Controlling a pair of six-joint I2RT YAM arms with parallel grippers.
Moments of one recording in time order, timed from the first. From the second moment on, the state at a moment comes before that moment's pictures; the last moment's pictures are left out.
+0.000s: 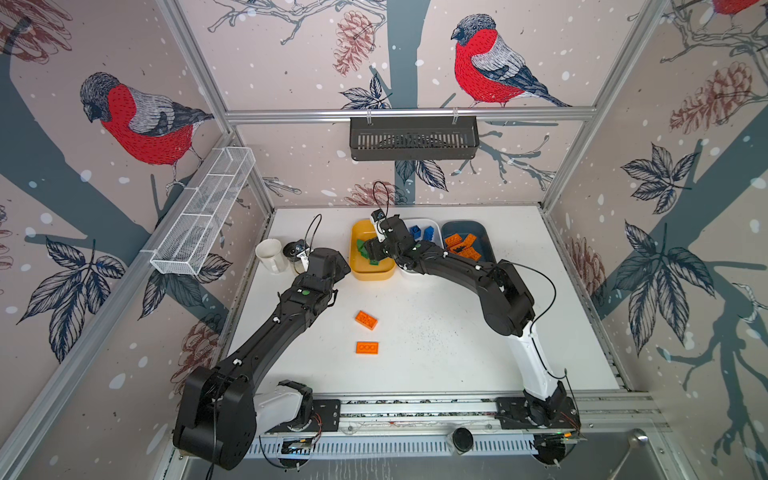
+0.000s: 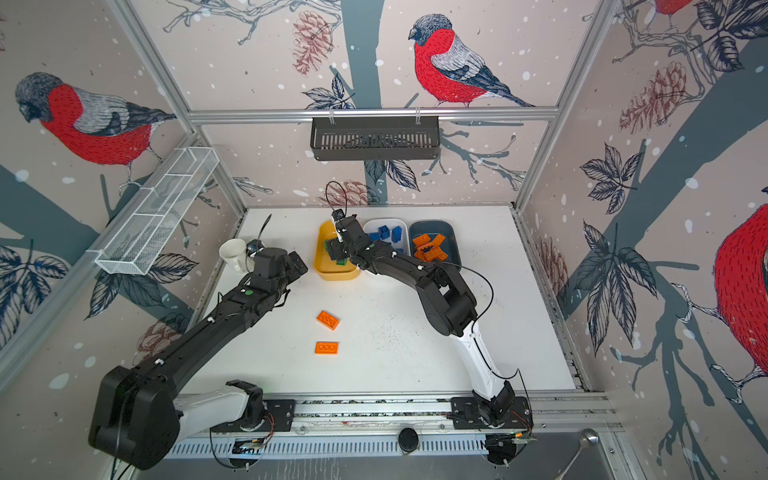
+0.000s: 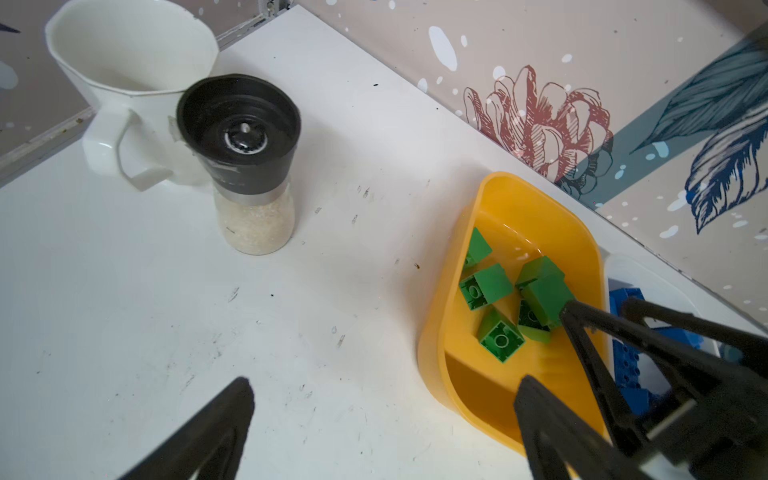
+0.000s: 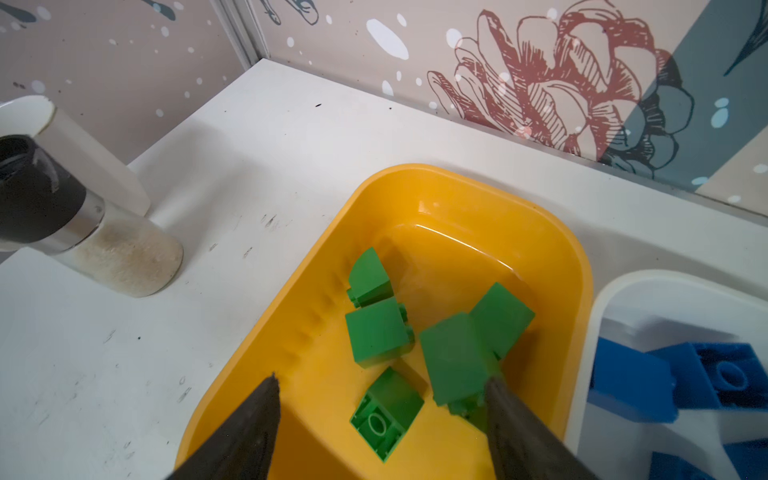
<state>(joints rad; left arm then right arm) -0.29 1.18 0.76 -0.24 -0.37 -0.73 0.80 2.24 1.79 -0.12 0.04 0.15</state>
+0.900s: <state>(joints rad) -0.16 1.17 0.69 -0.23 -0.27 -0.75 1.05 2.06 1.37 -0.13 -0.12 -0.10</state>
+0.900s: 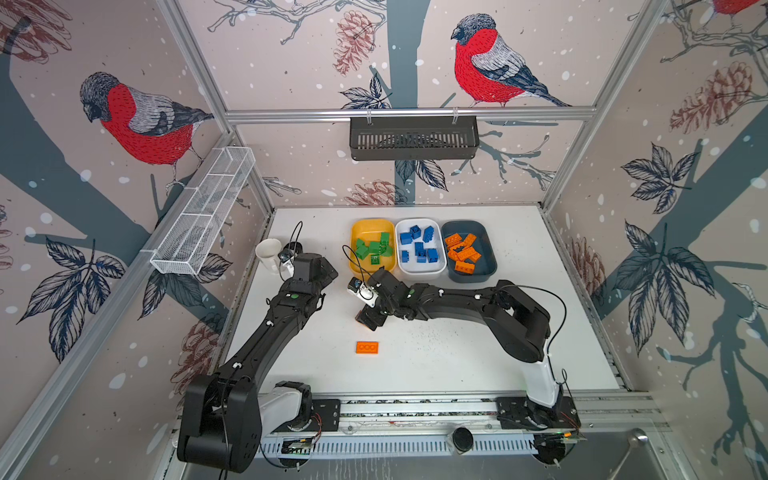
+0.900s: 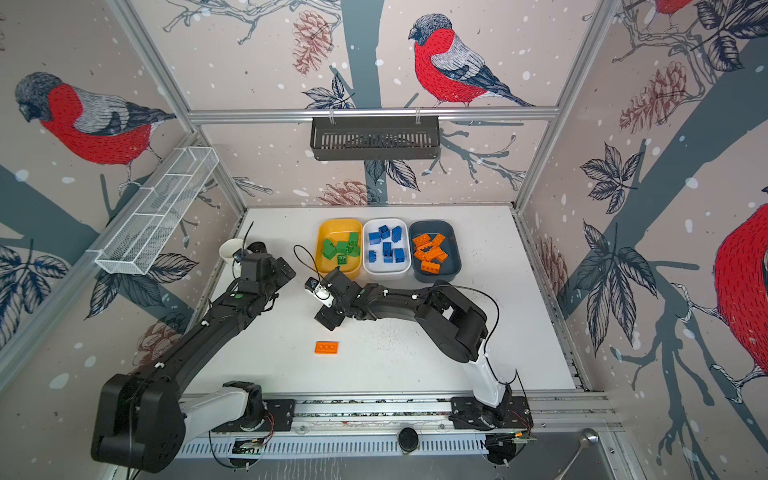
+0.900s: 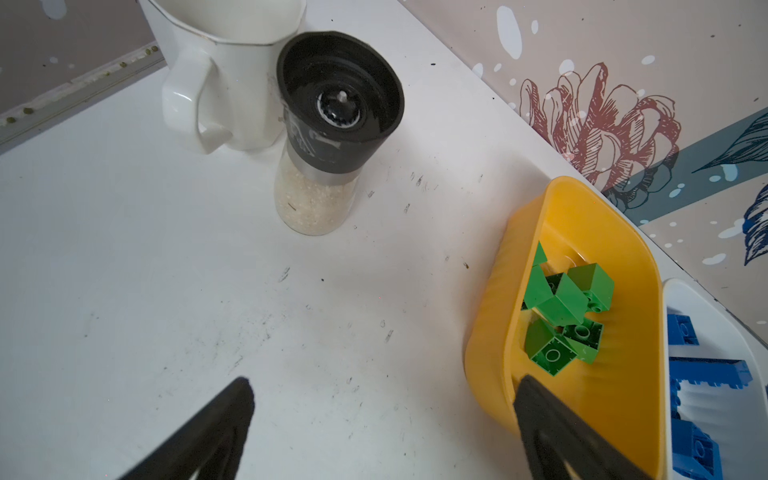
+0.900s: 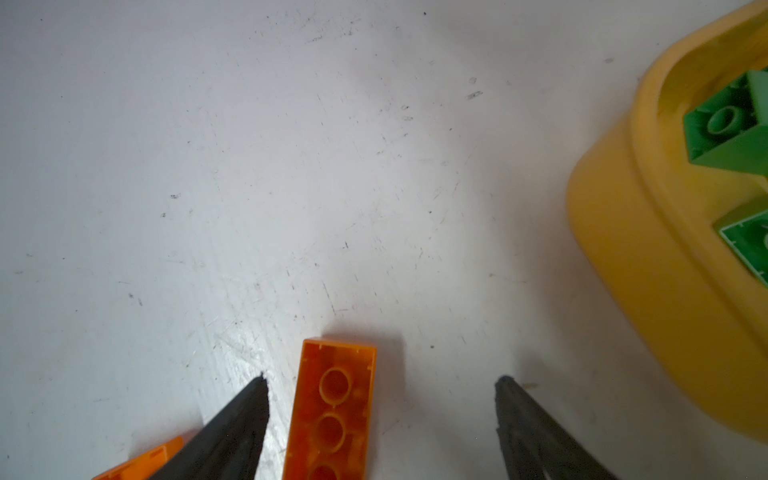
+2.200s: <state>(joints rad) -0.17 1.30 0.69 -0.12 -0.04 -0.70 1.04 1.94 1.22 -0.16 0.00 -0.09</state>
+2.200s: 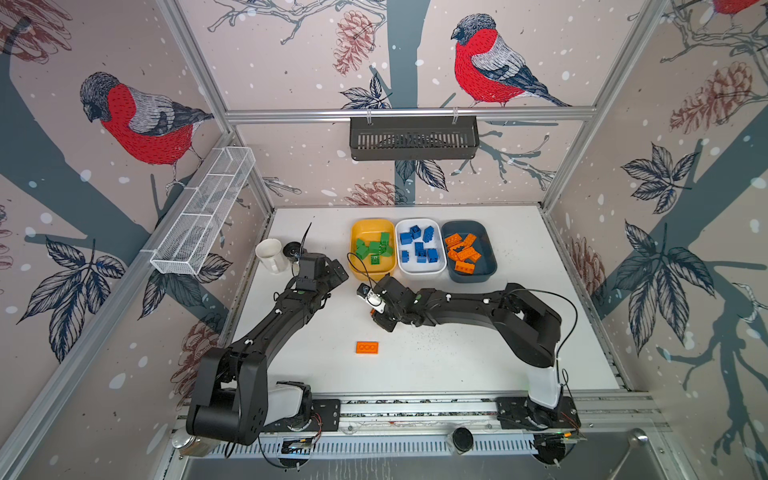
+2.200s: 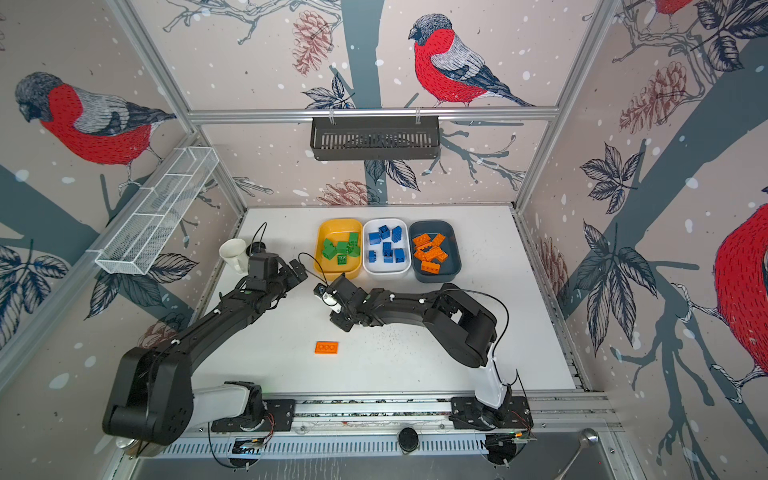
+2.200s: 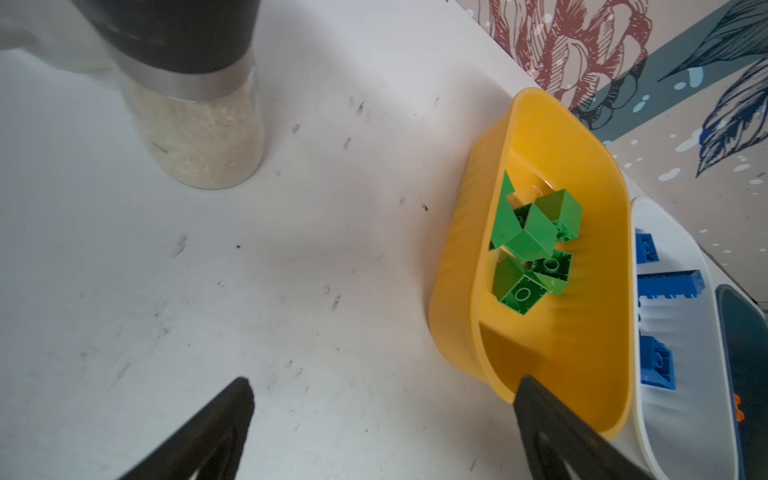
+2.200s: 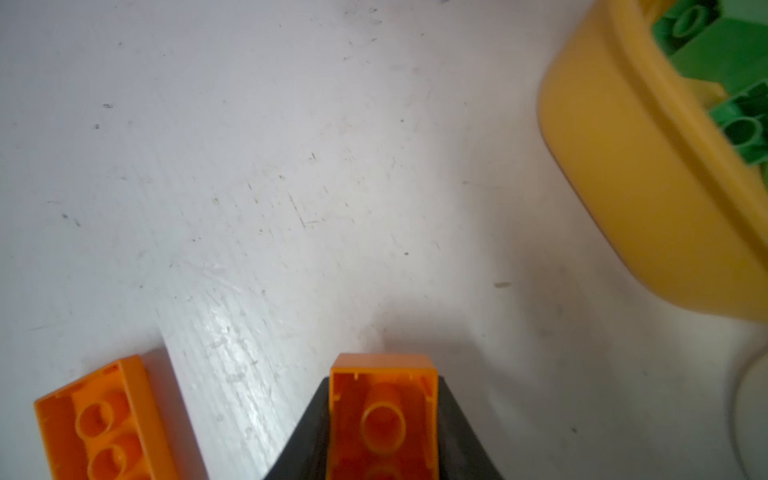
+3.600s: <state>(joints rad) -0.46 1.25 0.70 -0.52 0.00 -0.68 0.36 1.97 1.39 -0.07 0.26 0.22</state>
